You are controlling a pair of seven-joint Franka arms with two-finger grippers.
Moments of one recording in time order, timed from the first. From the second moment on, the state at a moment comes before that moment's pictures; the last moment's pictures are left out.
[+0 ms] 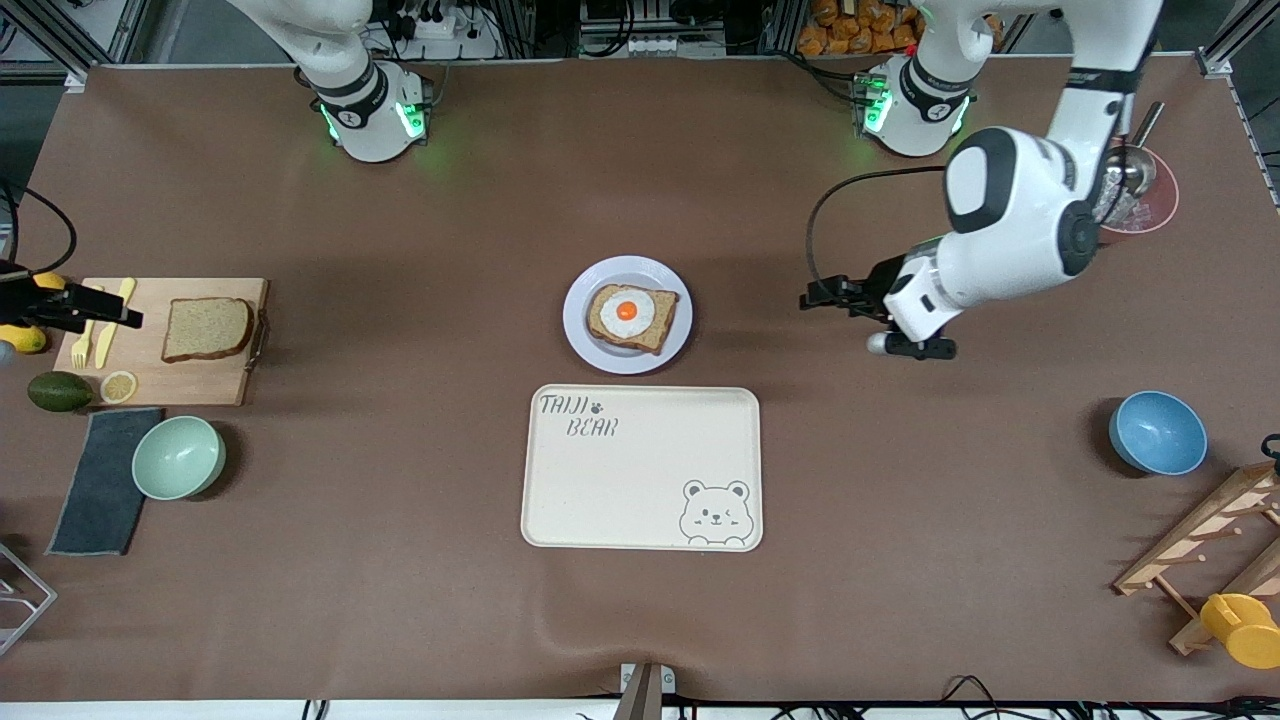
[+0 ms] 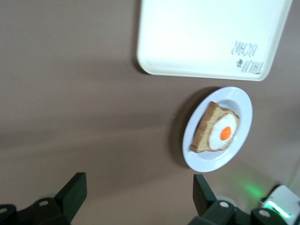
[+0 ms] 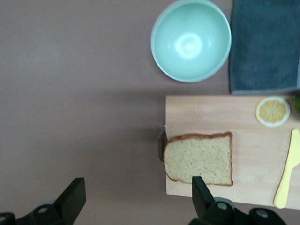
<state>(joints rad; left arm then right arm) -0.02 0.13 -0.33 -2.20 -0.67 2.20 0.06 -0.37 0.15 -0.04 -1.88 0.15 1.84 -0.44</state>
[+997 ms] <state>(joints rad) -0.09 0.38 -0.41 -2.22 -1.11 2.48 0.32 -0.56 0.38 -0.04 -1.98 0.16 2.15 -0.67</state>
